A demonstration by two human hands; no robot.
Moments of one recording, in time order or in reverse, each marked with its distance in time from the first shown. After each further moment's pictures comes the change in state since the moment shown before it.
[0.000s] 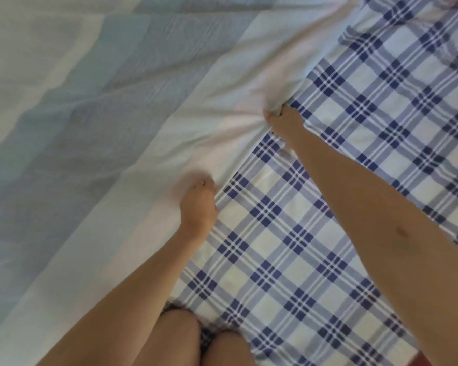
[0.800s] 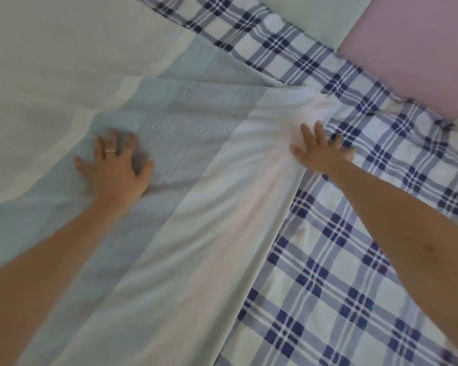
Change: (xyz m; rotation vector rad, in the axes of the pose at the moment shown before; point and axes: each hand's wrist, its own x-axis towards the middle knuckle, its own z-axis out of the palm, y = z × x) left_hand 0.246 -0.098 -0.110 0.080 0.358 -0.005; right_hand 0.117 -0.007 -0.094 -0.871 0.105 0.211
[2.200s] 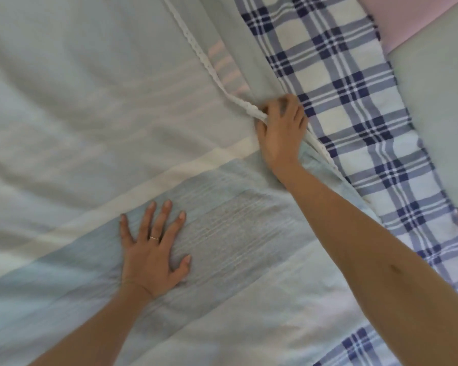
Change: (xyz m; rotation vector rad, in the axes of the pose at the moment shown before) left_hand 0.045 -0.008 0.005 0.023 -0.077 -0.031; right_hand 0.165 -0.344 -0.113 0.144 0.841 -0.707
